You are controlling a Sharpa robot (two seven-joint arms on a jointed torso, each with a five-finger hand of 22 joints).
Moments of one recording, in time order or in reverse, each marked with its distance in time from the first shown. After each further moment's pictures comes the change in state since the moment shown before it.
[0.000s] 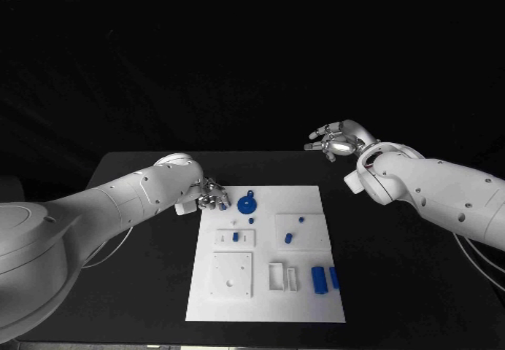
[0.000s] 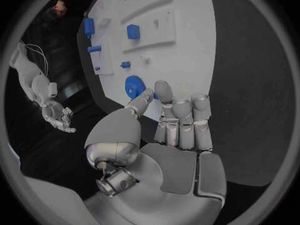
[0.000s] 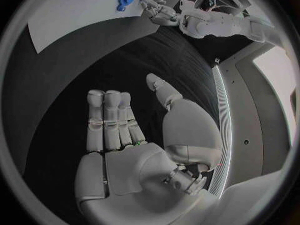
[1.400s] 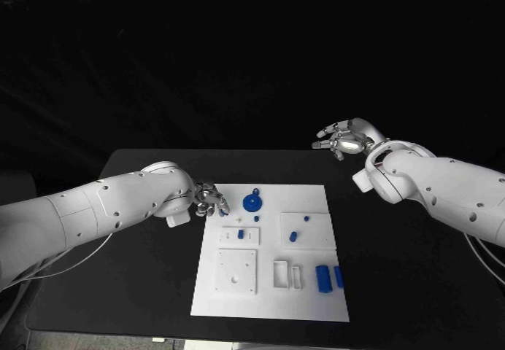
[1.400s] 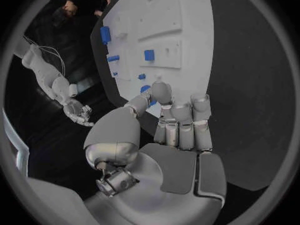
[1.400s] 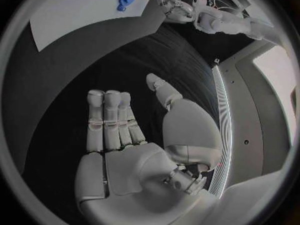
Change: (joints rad) left arm 0.006 -0.281 -0.002 0.455 0.048 -0.147 -0.028; left_hand 0.010 -0.001 0.117 0.004 0.126 0.088 -0.022 0.079 -0.020 0.055 -0.052 0.015 -0.013 0.033 -0.033 0.031 -0.003 -0.002 0.034 -0.012 0.018 -0.004; right arm 0.000 -0.016 0.000 -0.004 0.000 0.015 -0.002; right_hand 0.000 0.000 0.000 0.000 0.000 -0.003 0.001 0.000 -0.001 -0.004 -0.004 0.000 -0.004 -0.003 0.003 0.000 -0.002 0.000 0.000 0.000 0.000 0.002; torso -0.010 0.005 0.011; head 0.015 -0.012
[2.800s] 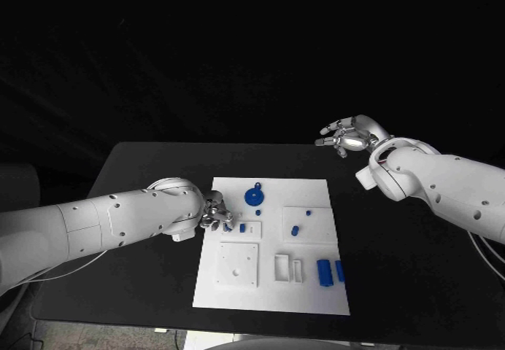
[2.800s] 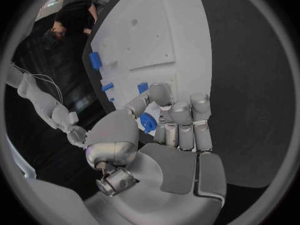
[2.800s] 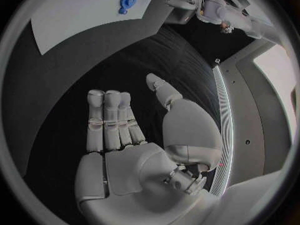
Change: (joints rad) left arm -0.032 -0.020 -0.083 0.125 -0.134 -0.078 -0.030; left_hand -0.059 0.012 0.011 -0.016 0.058 0.011 -0.006 0.025 0.001 0.016 -0.012 0.031 0.009 0.025 -0.010 0.020 0.004 -0.006 0.024 -0.010 0.015 0.000; right arm -0.010 0.001 0.000 -0.003 0.000 0.007 -0.001; right_hand 0.000 0.000 0.000 0.000 0.004 0.000 0.001 0.000 0.000 0.000 0.000 0.004 -0.004 0.000 0.000 0.004 -0.001 0.000 0.000 0.000 -0.004 0.002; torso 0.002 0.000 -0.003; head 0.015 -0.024
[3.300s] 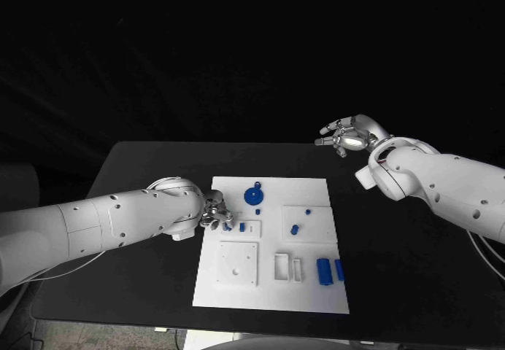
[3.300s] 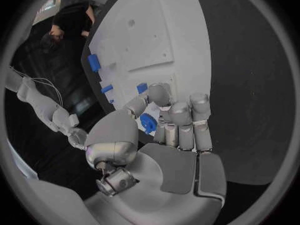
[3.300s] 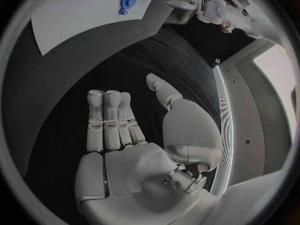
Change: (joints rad) left arm -0.003 0.003 0.002 0.000 -0.032 0.000 0.001; left_hand -0.004 -0.004 -0.002 -0.002 0.002 0.010 -0.003 0.000 0.002 0.002 0.002 0.004 0.001 0.014 -0.004 0.004 0.001 0.000 0.000 0.000 0.004 0.000; right arm -0.003 0.000 0.000 -0.001 0.000 0.001 0.000; right_hand 0.000 0.000 0.000 0.000 0.000 0.000 0.000 0.000 0.000 0.000 0.000 0.004 -0.002 0.000 0.000 0.000 -0.001 0.000 0.000 0.000 0.000 0.000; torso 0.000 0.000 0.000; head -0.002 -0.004
